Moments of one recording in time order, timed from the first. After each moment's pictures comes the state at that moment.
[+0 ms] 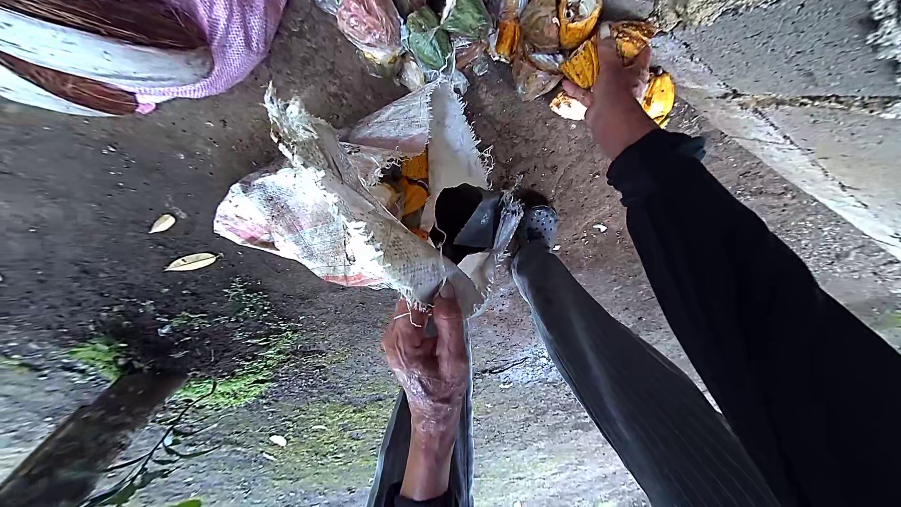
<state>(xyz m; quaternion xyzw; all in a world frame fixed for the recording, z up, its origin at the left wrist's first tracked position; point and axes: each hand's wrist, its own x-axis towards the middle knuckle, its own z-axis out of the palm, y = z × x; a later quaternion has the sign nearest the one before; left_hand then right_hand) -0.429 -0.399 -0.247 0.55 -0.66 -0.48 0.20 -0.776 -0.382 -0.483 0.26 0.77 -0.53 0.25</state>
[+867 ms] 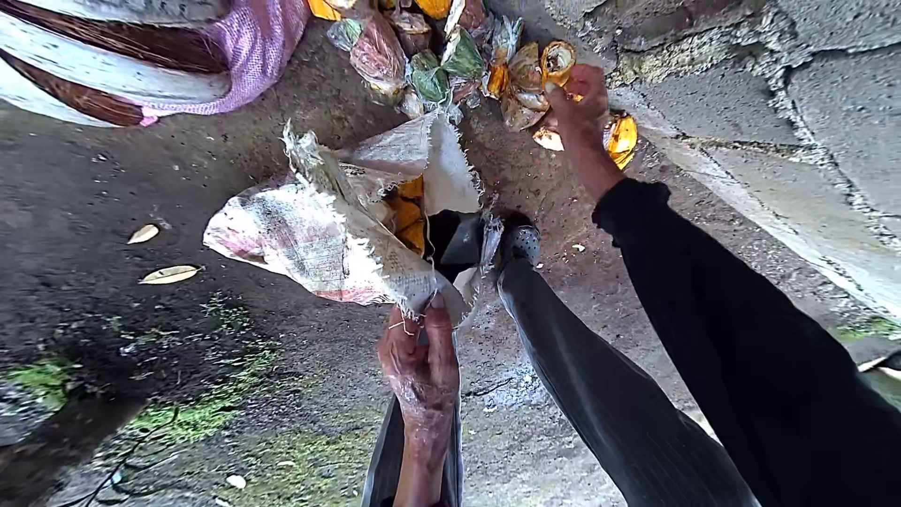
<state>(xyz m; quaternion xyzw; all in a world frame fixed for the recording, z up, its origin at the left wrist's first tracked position) -0.424 -0.399 -0.242 0.56 -0.63 -0.49 0.21 -0.762 -0.393 -0.446 -0.07 0.89 -0.33 0.31</state>
